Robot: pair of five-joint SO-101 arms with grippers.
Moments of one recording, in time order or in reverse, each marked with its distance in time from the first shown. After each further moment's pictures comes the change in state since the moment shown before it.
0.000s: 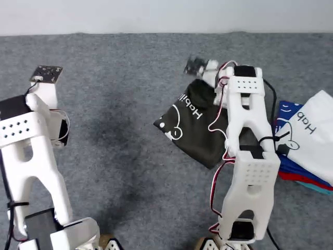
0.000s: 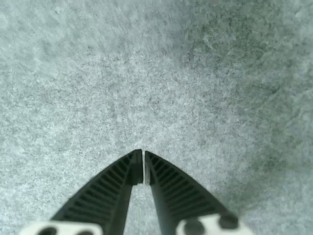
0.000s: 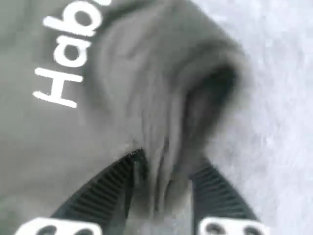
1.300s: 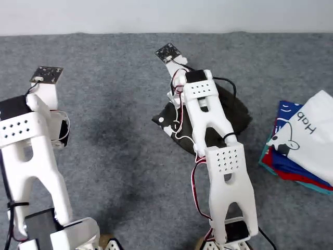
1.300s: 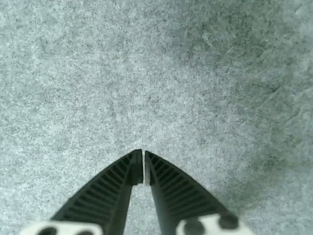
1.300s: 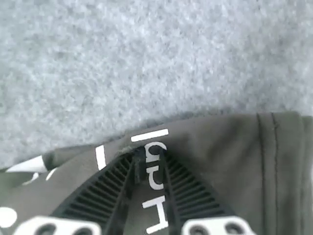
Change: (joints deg) left arm 0.0 0.0 0.2 0.0 0.0; right arm -15.2 18.9 -20.0 2.1 -41.3
